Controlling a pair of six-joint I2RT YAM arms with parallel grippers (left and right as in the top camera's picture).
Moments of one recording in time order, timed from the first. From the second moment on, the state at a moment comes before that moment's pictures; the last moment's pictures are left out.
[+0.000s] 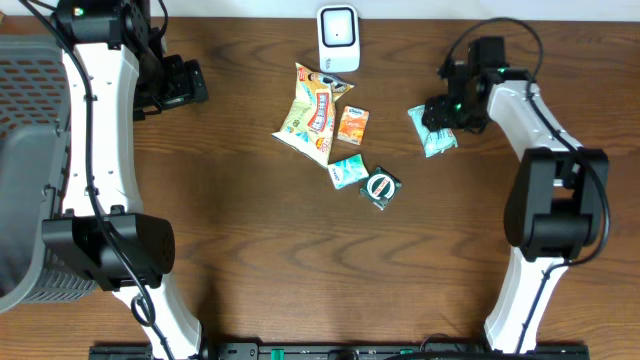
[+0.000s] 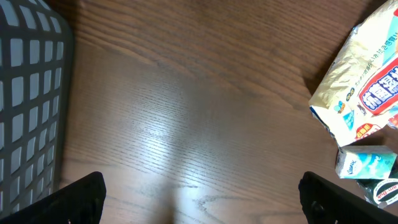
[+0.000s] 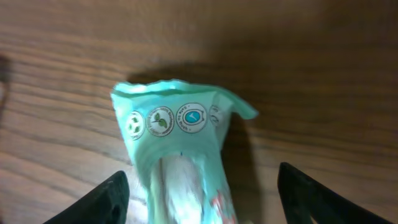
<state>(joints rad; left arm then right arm) 0.07 2.00 2.21 -1.60 0.02 -0.23 0.02 2.17 1.65 -0.74 -0.20 -0.10</state>
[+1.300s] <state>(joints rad) 0.07 2.00 2.21 -1.60 0.02 -0.23 0.33 2.42 2.06 -0.03 -0.30 0.51</state>
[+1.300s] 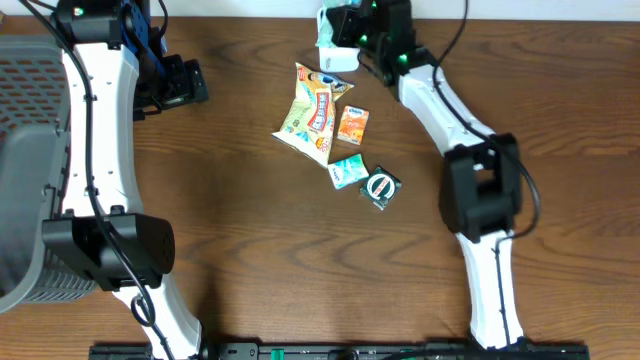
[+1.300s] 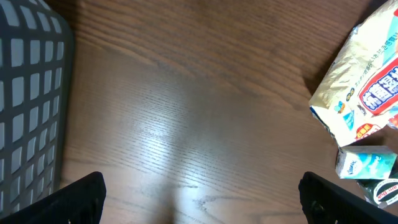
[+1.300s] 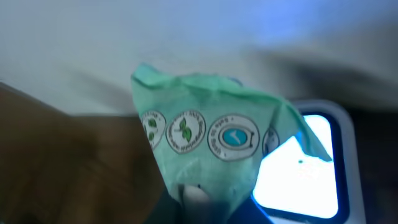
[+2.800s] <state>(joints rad) 0.07 2.00 2.21 -1.60 0.02 -0.23 -0.45 2.41 2.30 -1.01 0.10 -0.10</state>
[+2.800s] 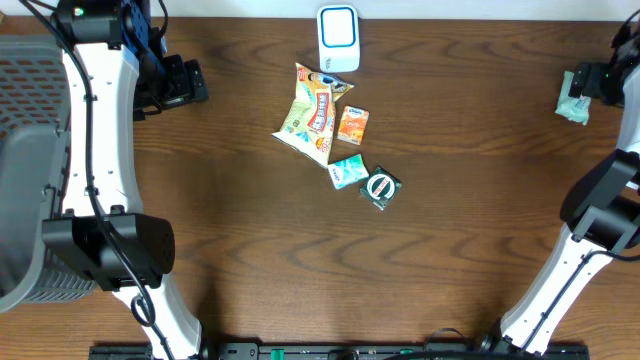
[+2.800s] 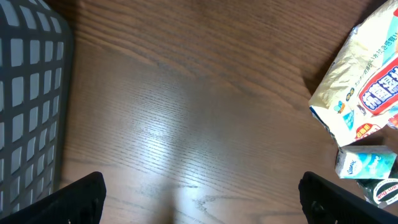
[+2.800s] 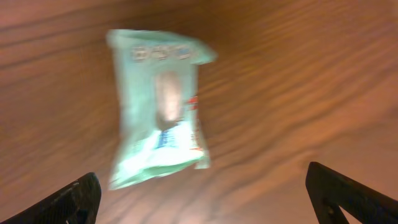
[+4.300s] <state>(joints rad) 0.07 2.00 2.21 -1.60 0.02 -0.23 -0.44 2.54 2.30 -0.89 0.04 -0.06</state>
